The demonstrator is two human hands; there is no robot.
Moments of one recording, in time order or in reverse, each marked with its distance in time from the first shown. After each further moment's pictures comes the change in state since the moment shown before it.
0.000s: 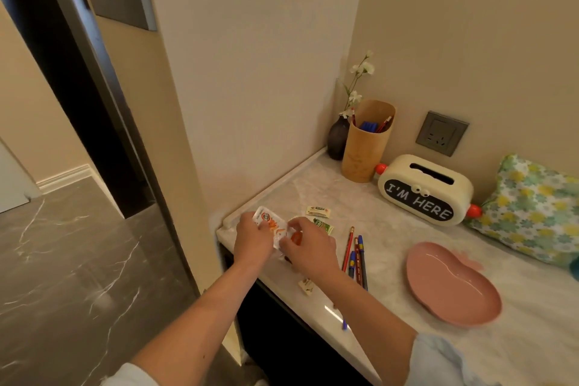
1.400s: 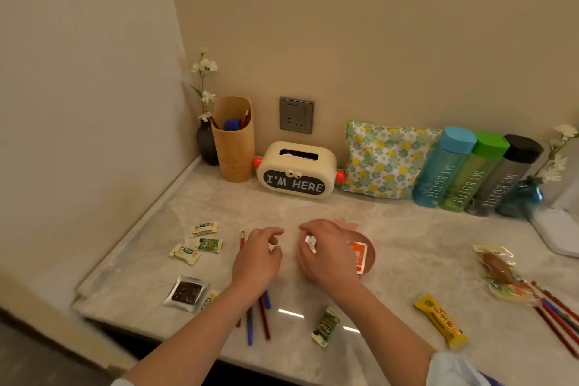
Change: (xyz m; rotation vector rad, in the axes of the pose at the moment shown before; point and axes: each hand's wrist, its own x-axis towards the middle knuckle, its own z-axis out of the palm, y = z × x) left_hand -0.074 0.034 0.160 0.466 -0.558 0.592; right_hand -0.066 0.145 -0.121 -0.151 0.463 0.187
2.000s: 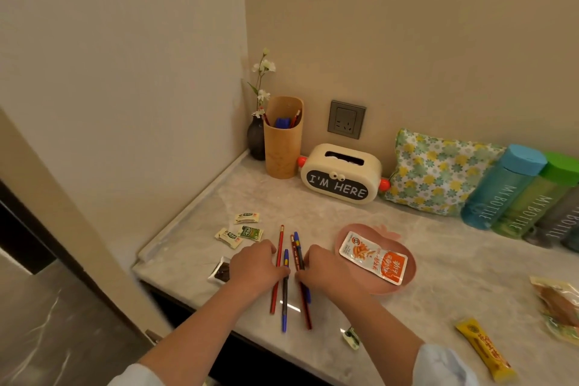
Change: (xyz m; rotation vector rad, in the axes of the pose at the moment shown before) left_hand -0.025 -0.040 -0.047 0.403 -0.100 -0.266; right_hand 0.003 -0.049 0.047 -0.172 -0.632 0.154
